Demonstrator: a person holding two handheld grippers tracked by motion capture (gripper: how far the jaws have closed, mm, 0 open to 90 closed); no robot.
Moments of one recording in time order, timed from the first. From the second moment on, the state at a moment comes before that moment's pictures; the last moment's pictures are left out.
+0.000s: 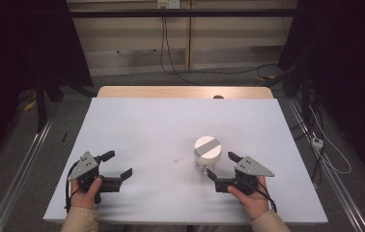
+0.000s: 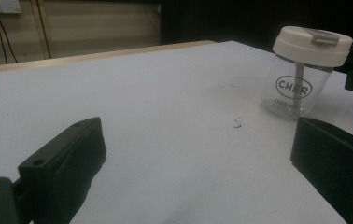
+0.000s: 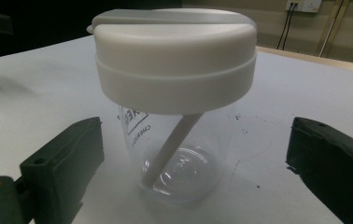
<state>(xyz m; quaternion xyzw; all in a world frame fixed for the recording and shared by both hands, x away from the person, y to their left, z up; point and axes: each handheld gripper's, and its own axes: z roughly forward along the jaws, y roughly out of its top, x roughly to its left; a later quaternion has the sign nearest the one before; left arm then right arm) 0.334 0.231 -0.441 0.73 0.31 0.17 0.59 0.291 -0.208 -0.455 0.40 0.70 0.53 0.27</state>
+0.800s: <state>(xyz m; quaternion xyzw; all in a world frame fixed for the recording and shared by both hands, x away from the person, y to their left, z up) 0.340 0.224 -0.442 0.73 0.30 0.17 0.59 0.316 -0.180 -0.457 0.43 0.69 0.52 0.27</state>
